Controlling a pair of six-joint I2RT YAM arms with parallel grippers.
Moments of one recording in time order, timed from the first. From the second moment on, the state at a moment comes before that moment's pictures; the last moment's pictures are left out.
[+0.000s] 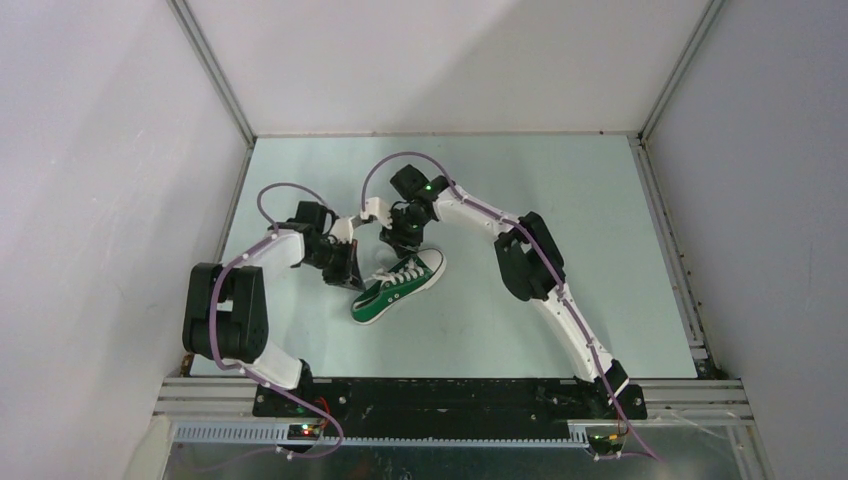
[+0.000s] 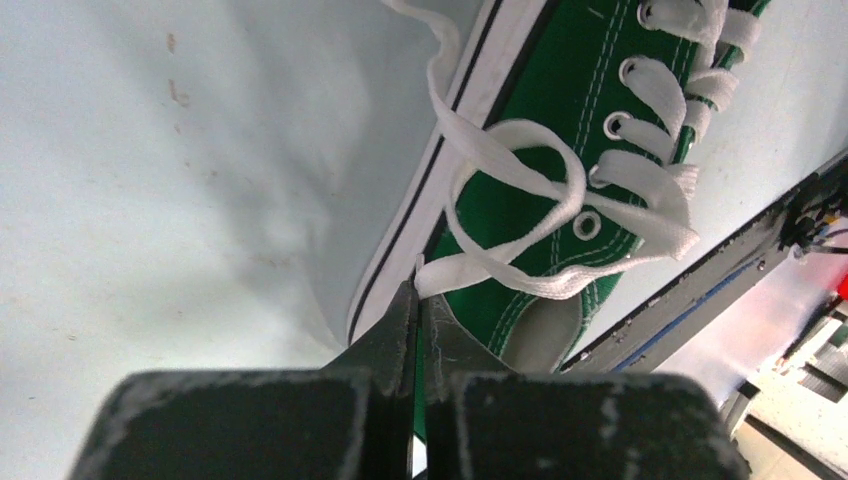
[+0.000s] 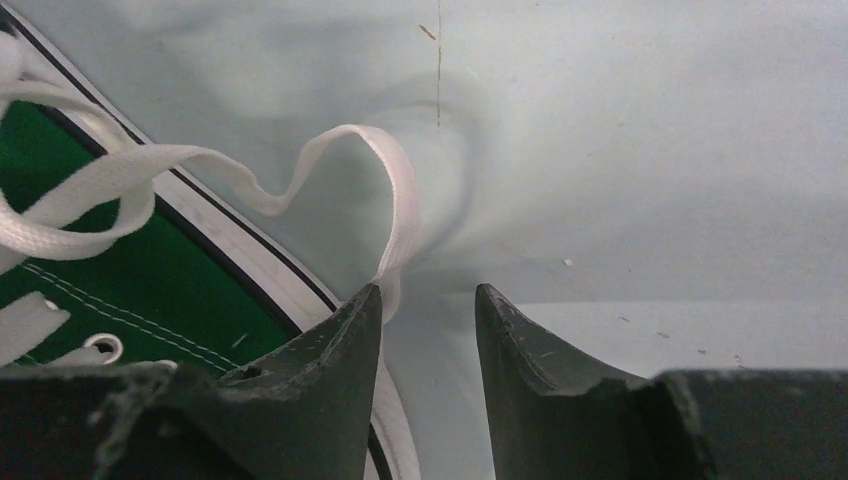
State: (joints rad) left arm -0.09 1.55 0.86 -0.64 0.56 0.01; right arm 0.75 2.49 2.15 -0.80 -0.50 -0.69
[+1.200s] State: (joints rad) left arm -0.08 1.55 0.85 -0.59 0.55 -0.01; right arm 0.80 2.38 1.95 -0.59 -0.27 -0.36
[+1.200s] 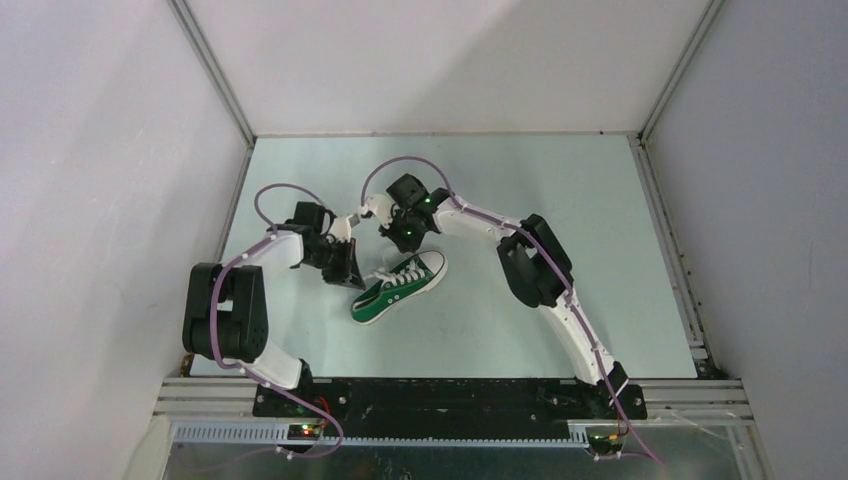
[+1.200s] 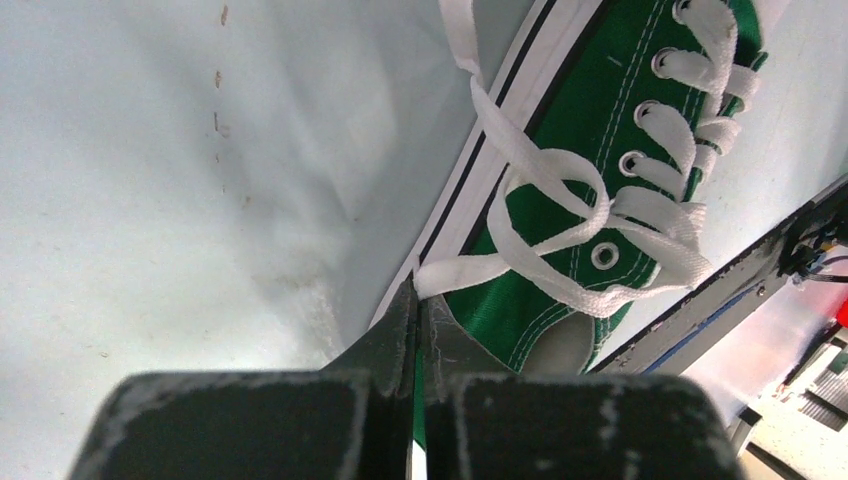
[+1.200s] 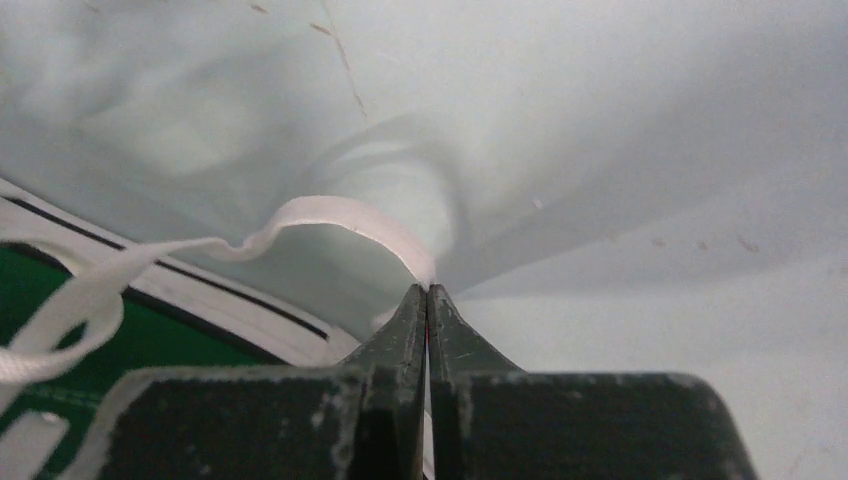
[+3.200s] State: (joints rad) left arm -0.44 1.71 1.93 -1.07 0.65 0.53; right arm 0.41 1.94 1.75 -0.52 -0.45 -0.03
